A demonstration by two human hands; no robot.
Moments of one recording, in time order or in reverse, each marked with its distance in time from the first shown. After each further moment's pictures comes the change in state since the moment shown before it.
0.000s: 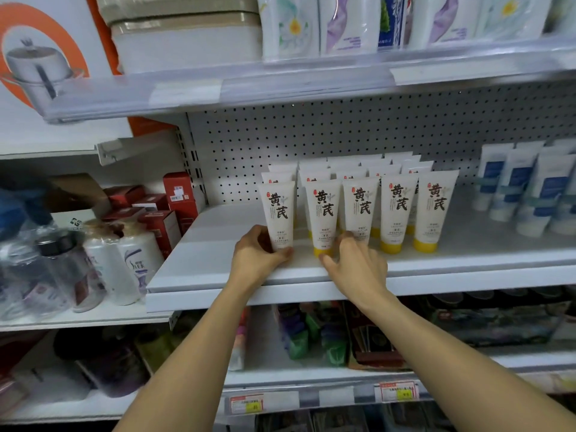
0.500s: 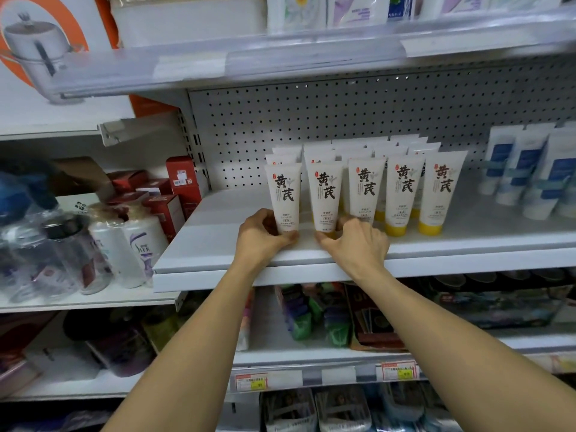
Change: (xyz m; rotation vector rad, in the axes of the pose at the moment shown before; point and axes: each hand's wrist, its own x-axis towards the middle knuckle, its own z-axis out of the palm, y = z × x) left_hand 0.000 -0.003 0.000 -0.025 -0.019 -0.001; right_hand 0.011 -0.003 0.013 -0.015 0.056 0.071
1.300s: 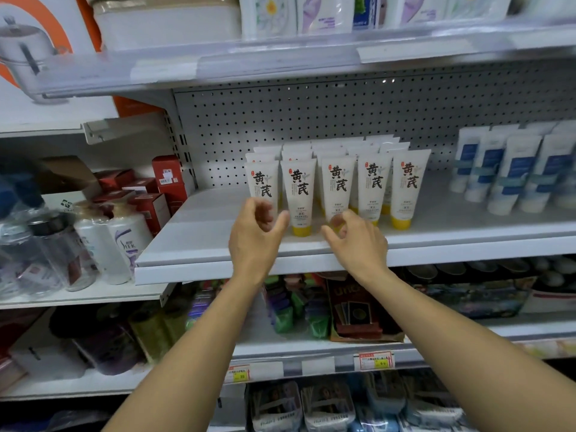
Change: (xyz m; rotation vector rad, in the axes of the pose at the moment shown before) left_hand -0.054 0.046 0.021 0.029 0.299 0.191; right_hand -0.016 0.040 -0.024 0.206 0.023 -0.059
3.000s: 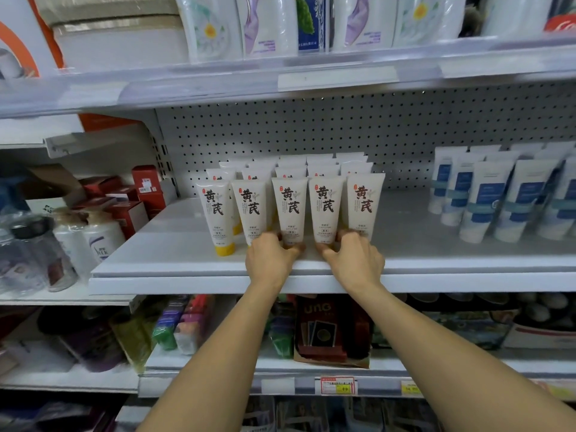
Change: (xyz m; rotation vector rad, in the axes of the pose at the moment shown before) left_hand -0.008 0.046 0.112 0.349 -0.189 -0.254; right_hand 0.040 0.078 -0.032 -0.046 -0.086 0.078
